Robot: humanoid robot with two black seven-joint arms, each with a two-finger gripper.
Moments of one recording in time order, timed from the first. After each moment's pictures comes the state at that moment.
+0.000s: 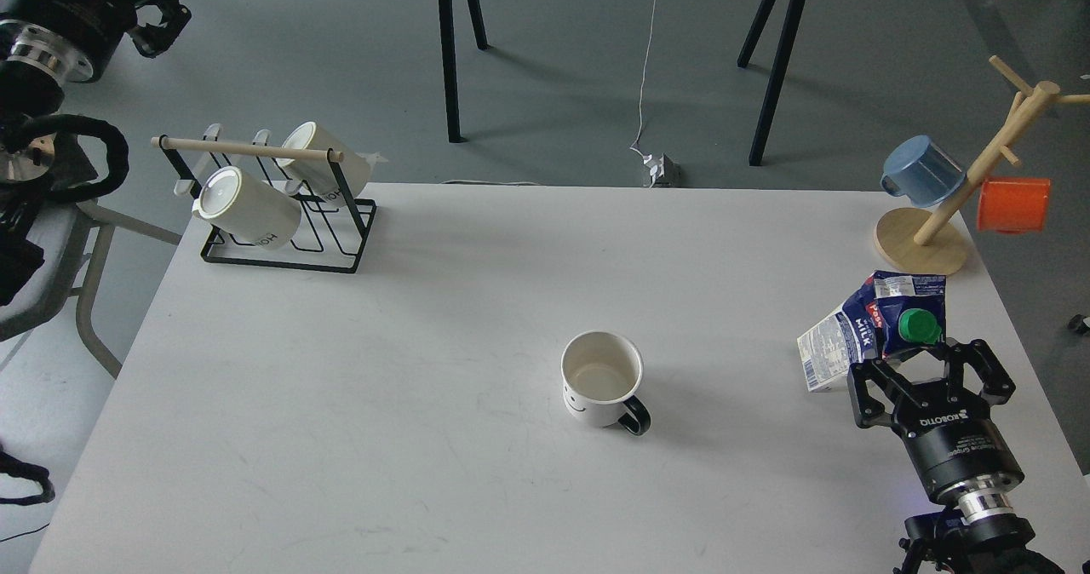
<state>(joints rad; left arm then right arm) -0.95 0.54 -0.81 -0.59 -0.05 -0.38 -0.15 -0.22 -0.55 0.95 1.50 0.45 0.49 0.42</state>
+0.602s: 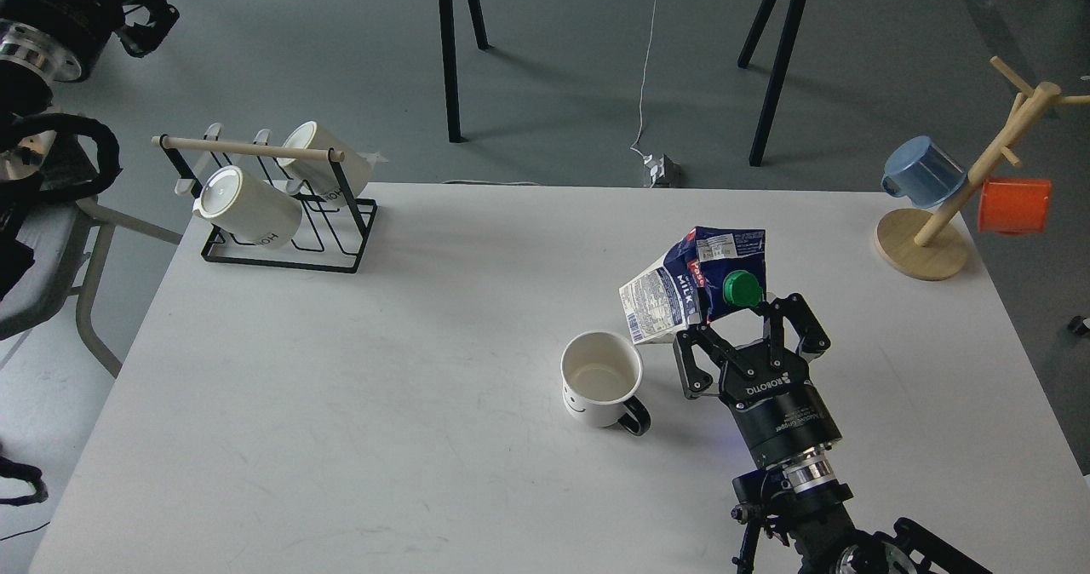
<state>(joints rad) -0.95 0.55 -0.81 -0.59 -0.05 -0.37 -0.15 -0.08 -0.24 0.80 1.53 0.25 0.49 0.42</state>
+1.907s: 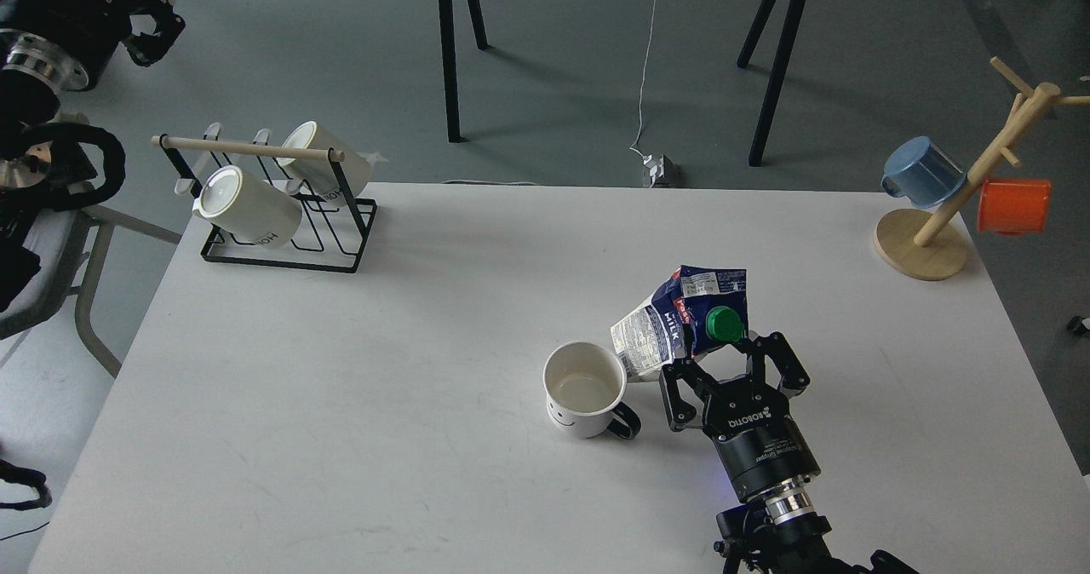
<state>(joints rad) -0.94 0.54 -0.81 -0.59 -0.05 -0.37 -0.15 -0.13 -0.18 0.80 1.46 0.25 0.49 0.42</state>
